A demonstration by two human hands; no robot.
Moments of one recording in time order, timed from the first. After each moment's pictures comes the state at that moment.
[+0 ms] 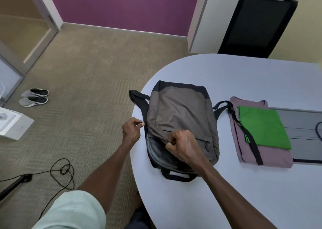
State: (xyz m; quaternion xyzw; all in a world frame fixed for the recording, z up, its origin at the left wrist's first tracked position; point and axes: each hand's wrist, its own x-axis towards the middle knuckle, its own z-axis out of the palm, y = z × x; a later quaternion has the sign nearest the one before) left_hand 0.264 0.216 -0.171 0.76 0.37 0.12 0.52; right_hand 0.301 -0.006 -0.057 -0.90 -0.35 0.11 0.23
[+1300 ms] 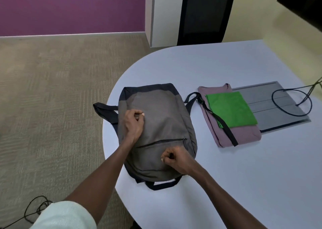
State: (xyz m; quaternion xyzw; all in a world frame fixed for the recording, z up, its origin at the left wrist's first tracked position) left_hand 0.368 0.153 -0.131 0.84 0.22 0.15 0.47; right_hand 0.305 -0.069 -0.092 -0.87 -0.18 0.28 0.36
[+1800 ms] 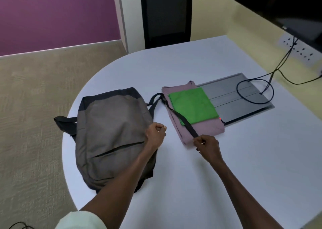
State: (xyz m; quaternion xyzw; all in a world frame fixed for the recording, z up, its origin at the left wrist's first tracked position) left_hand 0.385 -0.090 -0.124 0.75 0.20 -0.06 0.63; right_hand 0.344 -0.303 -0.094 -0.89 0.12 0.07 0.43
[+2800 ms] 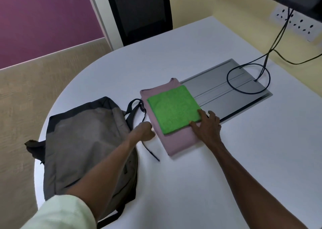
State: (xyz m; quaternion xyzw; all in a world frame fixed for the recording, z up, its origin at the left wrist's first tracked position) left_hand 0.503 -0.127 -0.142 0.94 -0.02 -0.30 0.15; right_hand 0.463 -0.385 -0.133 -0.96 0.15 0.05 0.24
